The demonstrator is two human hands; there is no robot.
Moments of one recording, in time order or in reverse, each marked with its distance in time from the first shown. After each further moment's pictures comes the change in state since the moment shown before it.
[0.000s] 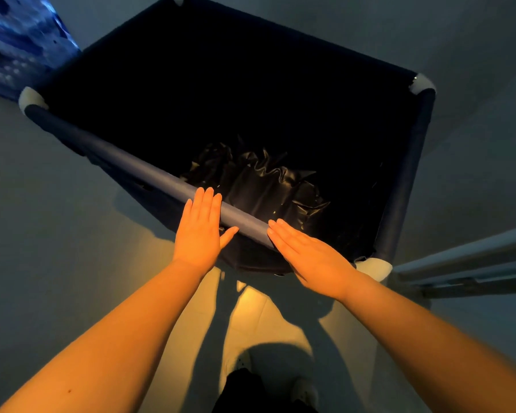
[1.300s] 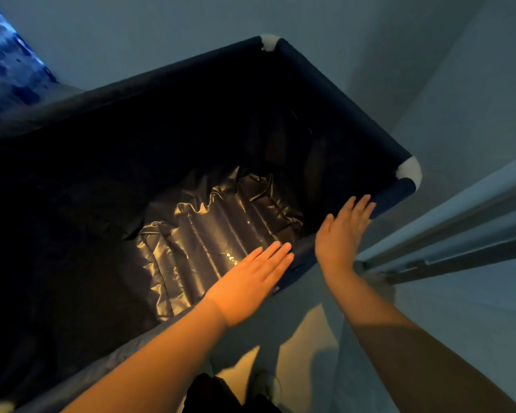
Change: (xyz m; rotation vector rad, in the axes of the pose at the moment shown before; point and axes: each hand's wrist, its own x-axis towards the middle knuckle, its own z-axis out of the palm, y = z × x) left_hand -0.042 0.283 -0.011 0.066 -0.015 0.685; right_hand -0.161 0.142 -0.013 0.355 0.606 1.224
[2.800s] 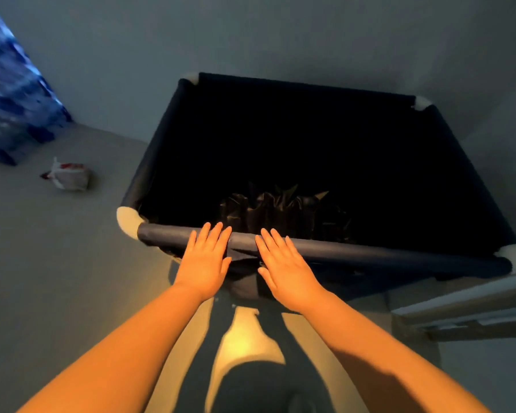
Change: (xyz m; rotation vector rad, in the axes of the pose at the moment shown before) left_hand -0.085 -0.354 0.018 -0.141 -0.060 -0.526; right_hand -0.037 -0.272 0.159 -0.422 -0.391 -0.896
